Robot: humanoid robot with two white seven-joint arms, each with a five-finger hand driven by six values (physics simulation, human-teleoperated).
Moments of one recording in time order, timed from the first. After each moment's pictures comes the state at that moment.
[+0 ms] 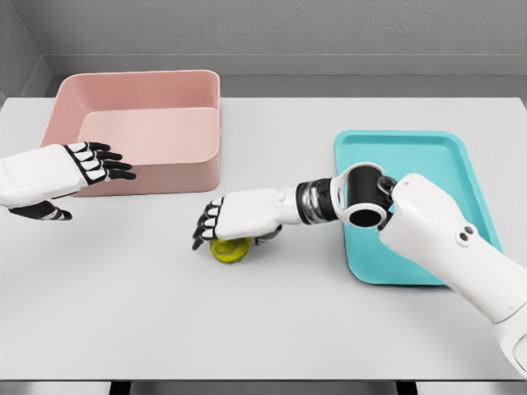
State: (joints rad) left arm -0.34 1.16 -0.44 -1.72 -0.35 -0.61 -0.28; right arm -0.78 -0.34 0.93 -1.44 0.58 -0.61 0.61
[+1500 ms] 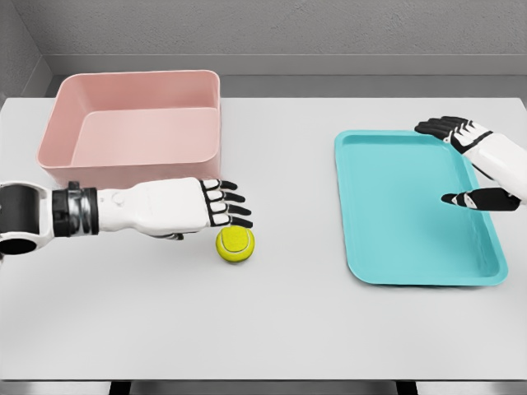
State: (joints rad) left arm -0.65 0.85 -0.85 -1.77 -0.56 -0.61 -0.30; right arm -0.06 -0.56 -0.23 -1.72 0.22 -0.61 0.61
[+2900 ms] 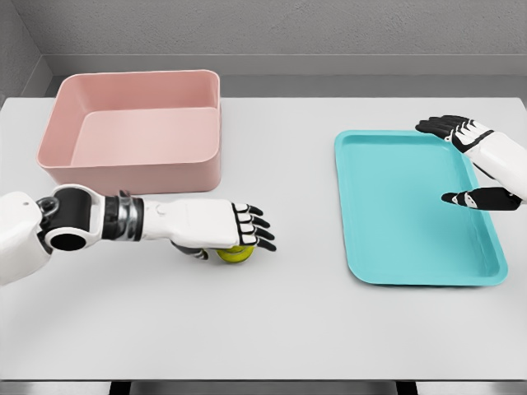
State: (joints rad) left arm -0.79 0.73 -1.10 -1.60 -0.51 -0.61 -0.29; right arm -0.06 -0.56 -0.24 -1.72 0.21 -0.61 0.61
